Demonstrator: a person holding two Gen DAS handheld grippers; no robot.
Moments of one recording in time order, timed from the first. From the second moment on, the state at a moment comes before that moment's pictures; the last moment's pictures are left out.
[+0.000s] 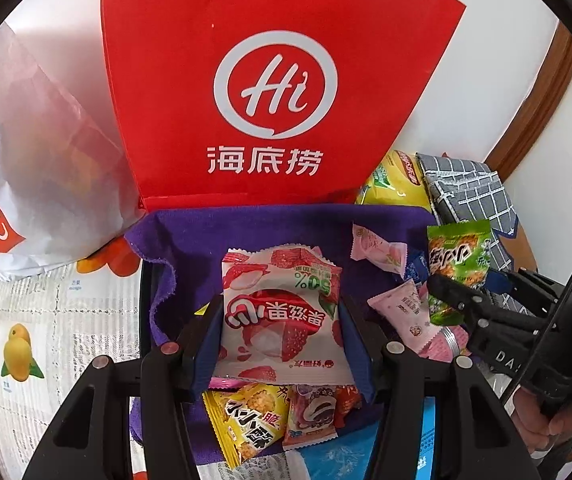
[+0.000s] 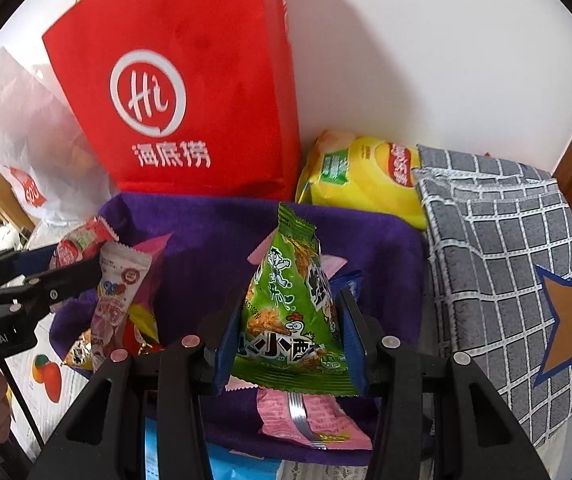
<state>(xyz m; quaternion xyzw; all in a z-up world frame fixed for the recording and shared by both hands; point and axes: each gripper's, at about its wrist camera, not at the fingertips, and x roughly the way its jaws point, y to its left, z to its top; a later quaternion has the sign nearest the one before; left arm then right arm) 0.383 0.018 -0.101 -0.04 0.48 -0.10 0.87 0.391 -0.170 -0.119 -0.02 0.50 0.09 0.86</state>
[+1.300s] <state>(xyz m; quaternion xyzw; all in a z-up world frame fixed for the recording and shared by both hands) 0.393 0.001 -0.122 -0.03 0.50 -0.11 0.86 0.395 -0.171 -0.129 -0.04 0.52 0.07 0.85</state>
